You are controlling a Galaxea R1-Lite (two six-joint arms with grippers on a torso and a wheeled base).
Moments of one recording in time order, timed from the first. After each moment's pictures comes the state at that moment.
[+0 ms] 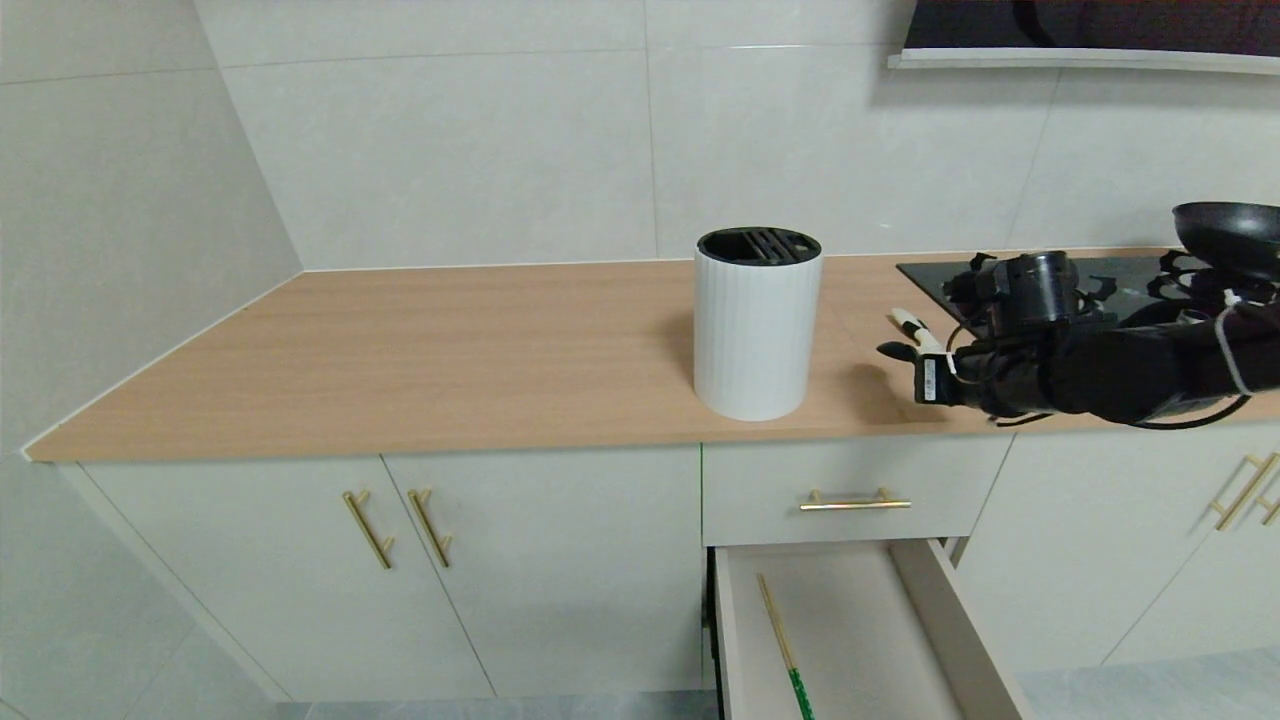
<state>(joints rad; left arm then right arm) 0.00 0.00 0.00 0.00 -0.05 0.02 0.22 2.01 -1.32 -0.15 -0.16 0.16</state>
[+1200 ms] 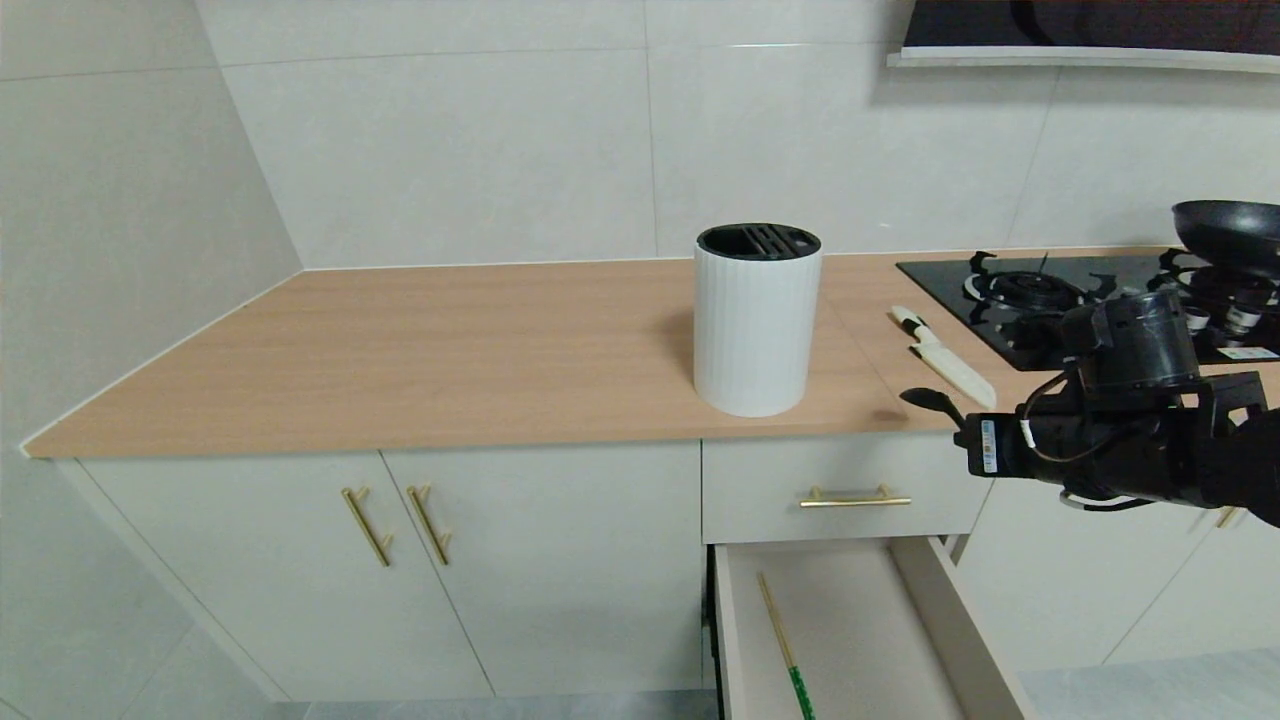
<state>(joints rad) 0.00 0.00 0.00 0.00 -0.05 0.02 0.29 1.70 -0.91 -0.21 -0.17 0.18</state>
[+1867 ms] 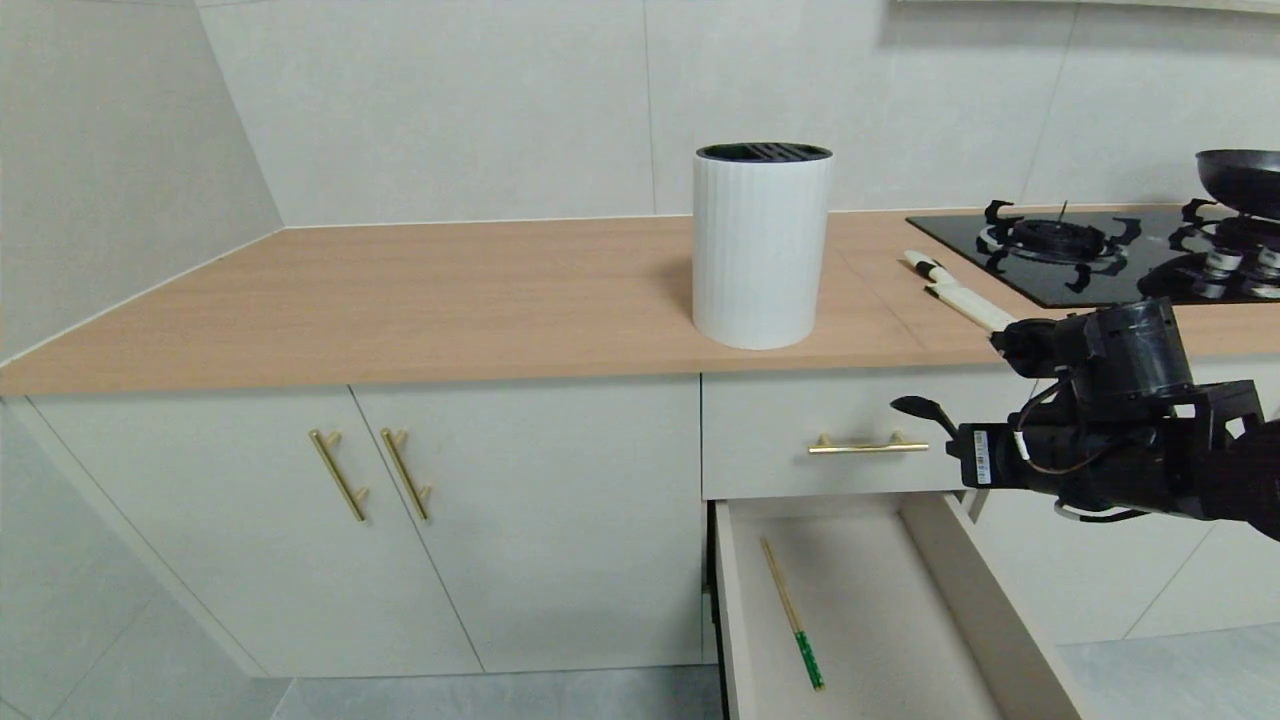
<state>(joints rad) 0.00 0.00 0.00 0.00 -0.05 0.02 0.33 1.69 -0.89 -0.21 -0.17 0.18</state>
